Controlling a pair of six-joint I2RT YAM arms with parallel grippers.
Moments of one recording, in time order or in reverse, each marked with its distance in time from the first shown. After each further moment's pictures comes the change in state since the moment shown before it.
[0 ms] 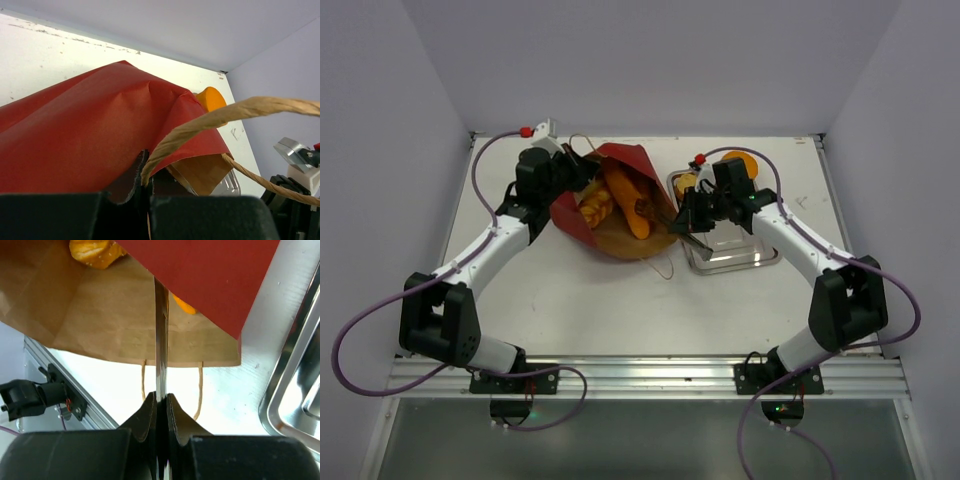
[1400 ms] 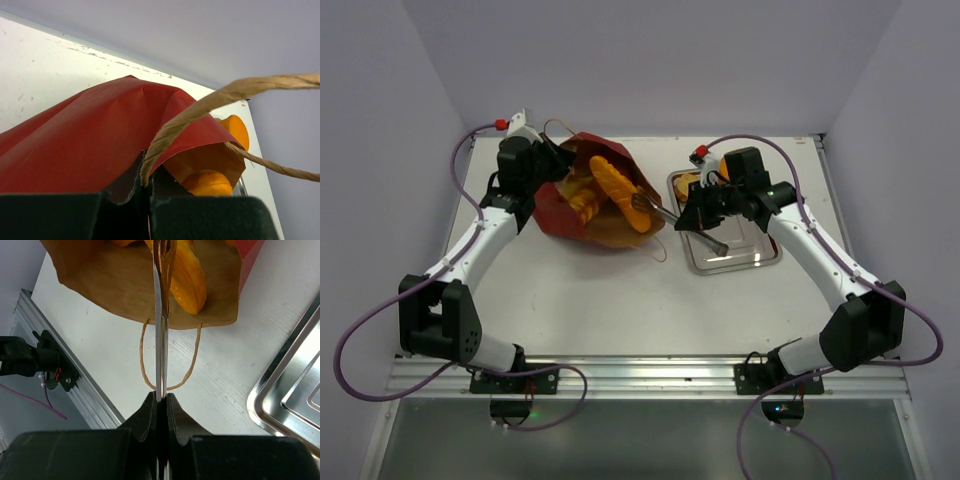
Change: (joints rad) left arm 0.114 0.006 0.074 -0.097 -0.033 0.003; right arm -0.004 -0.115 0.109 -0.203 -0.053 -0.240
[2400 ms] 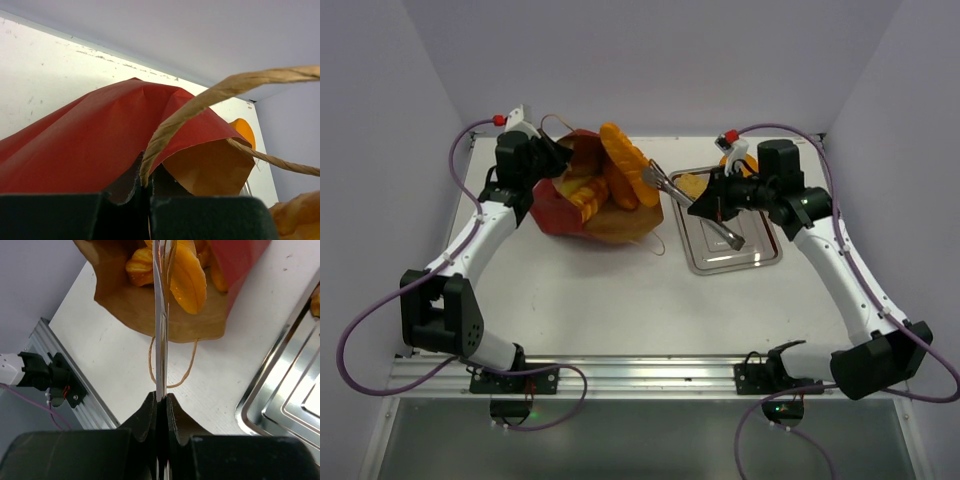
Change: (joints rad) left arm 0.021 0.037 0.051 -0.040 0.003 0.010; right arm -0.061 -0.158 0.040 0.000 -0.029 -0.003
